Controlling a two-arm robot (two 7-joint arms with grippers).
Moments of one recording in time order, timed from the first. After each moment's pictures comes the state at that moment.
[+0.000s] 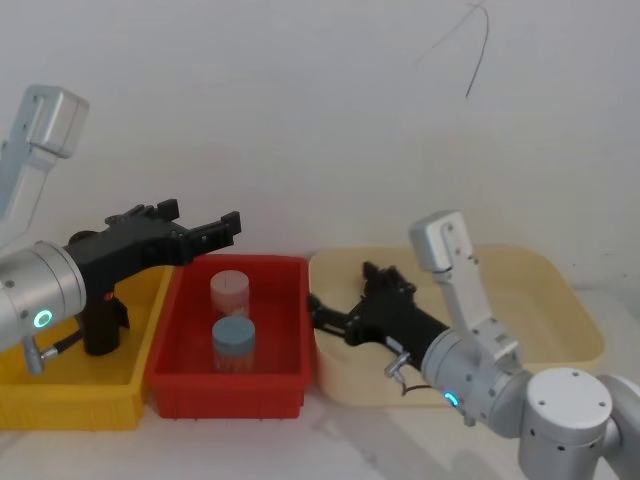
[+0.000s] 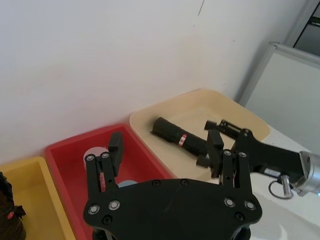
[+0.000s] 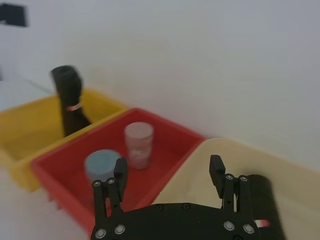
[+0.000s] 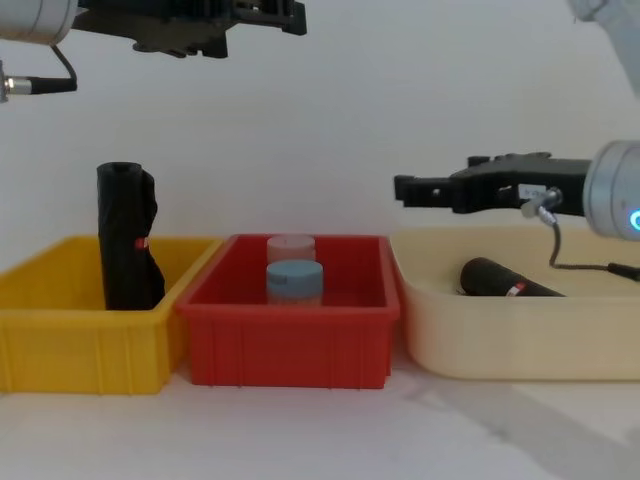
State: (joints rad) left arm -0.51 0.41 0.32 -1.78 -0.74 0.62 -0.22; right arm 0.42 0.29 -0.41 -1.51 0.27 0.23 0.25
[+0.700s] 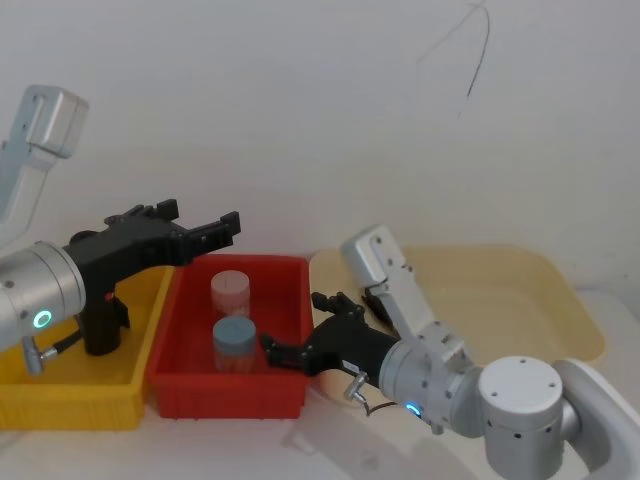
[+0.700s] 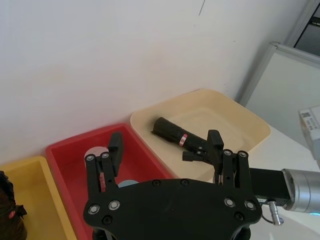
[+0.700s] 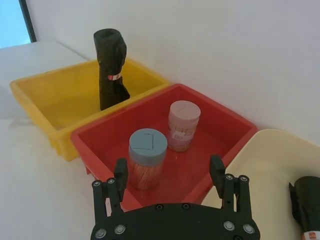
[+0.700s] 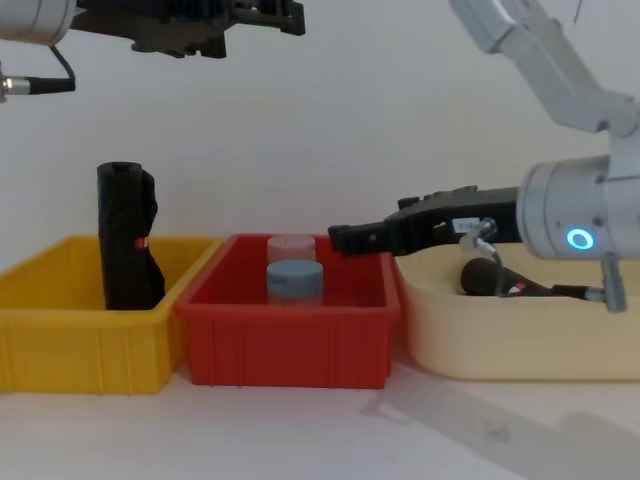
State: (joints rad) left arm -0.51 0.41 0.32 -1.78 -0.74 0.62 -0.22; right arm 0.49 0.27 -0.50 -1.46 0.22 0.35 0.35
